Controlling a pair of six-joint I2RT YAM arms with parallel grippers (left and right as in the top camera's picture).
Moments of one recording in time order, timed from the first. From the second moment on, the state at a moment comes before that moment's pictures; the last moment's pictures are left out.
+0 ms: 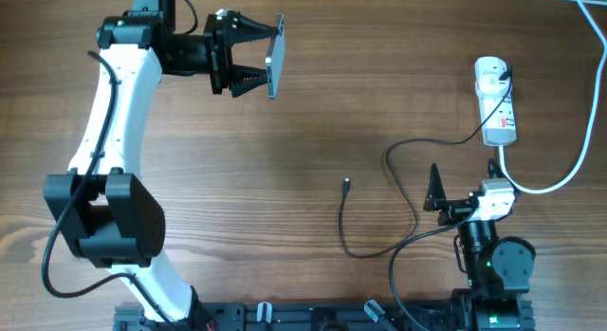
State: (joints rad) left arm -0.02 1.93 1.78 -1.12 1.52 -0.78; right arm 0.00 0.03 0.01 0.00 -0.06 -0.03
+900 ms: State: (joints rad) left arm -0.02 1.93 1.78 -1.12 1.52 -0.99; right arm 0.00 0.03 0.01 0.00 -0.06 -0.03
